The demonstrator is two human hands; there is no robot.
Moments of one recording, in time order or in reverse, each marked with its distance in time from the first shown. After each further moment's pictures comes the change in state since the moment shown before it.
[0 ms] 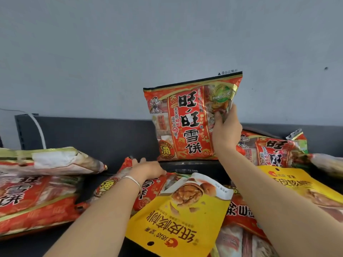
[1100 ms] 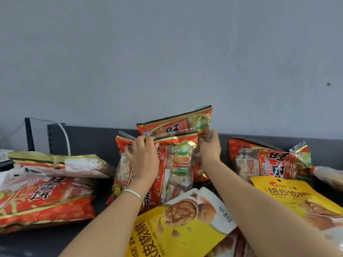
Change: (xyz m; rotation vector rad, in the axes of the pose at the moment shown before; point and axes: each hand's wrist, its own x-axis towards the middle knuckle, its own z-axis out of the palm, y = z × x) left_hand -0.059 -0.012 -0.017 -0.353 1.202 -0.063; right_hand -0.021 0.003 0.033 0.351 -0.345 0.353
